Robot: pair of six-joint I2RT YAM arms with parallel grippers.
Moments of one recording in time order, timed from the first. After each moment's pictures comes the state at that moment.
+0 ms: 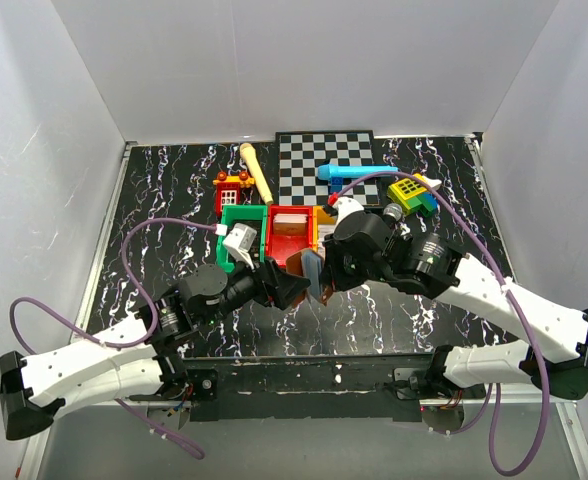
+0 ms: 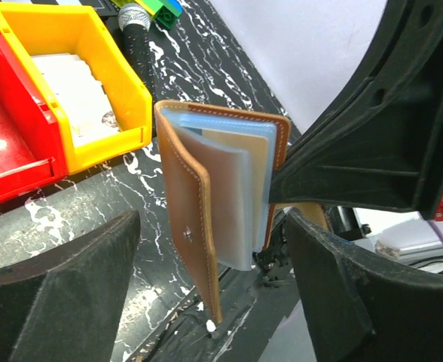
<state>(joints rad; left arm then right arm) -1.08 0.77 0.64 -0.02 -0.18 -0.66 1.12 1.19 1.35 -0.95 0.15 0.64</state>
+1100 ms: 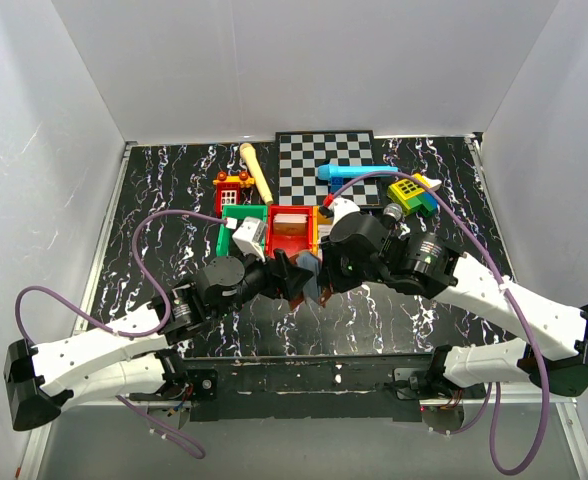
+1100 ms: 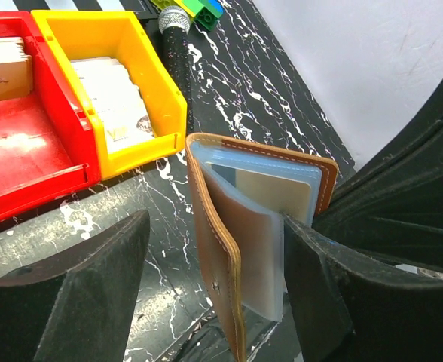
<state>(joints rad) -1.08 0.89 0.72 -0.06 -0.26 -0.63 1.14 1.21 1.39 -0.98 0.17 0.64</state>
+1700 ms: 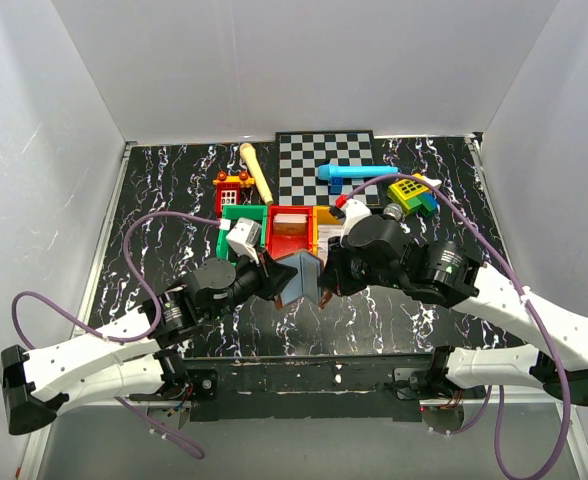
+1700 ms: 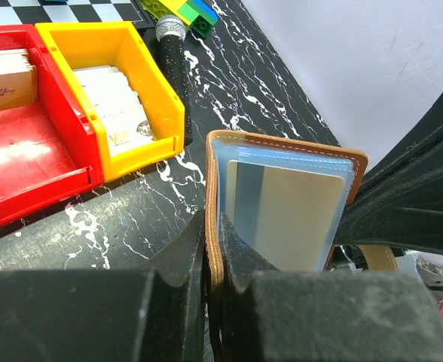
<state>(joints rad) -1.08 0.84 0.72 -0.09 -0.27 -0.60 1.15 1.12 1.34 -0.91 0.13 0.64</state>
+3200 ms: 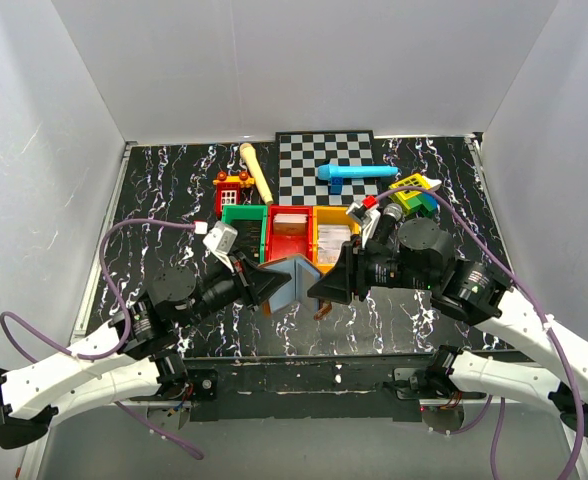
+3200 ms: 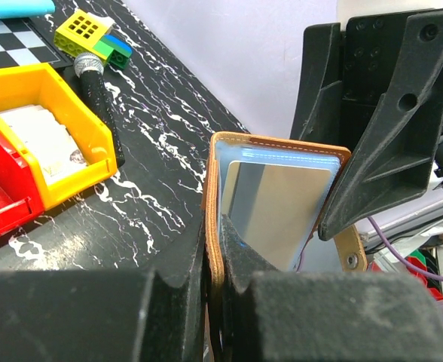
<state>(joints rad) -1.08 0.65 0.71 -0.07 -0.09 -0.58 0.99 0.88 1.06 -0.46 -0.38 0.68</state>
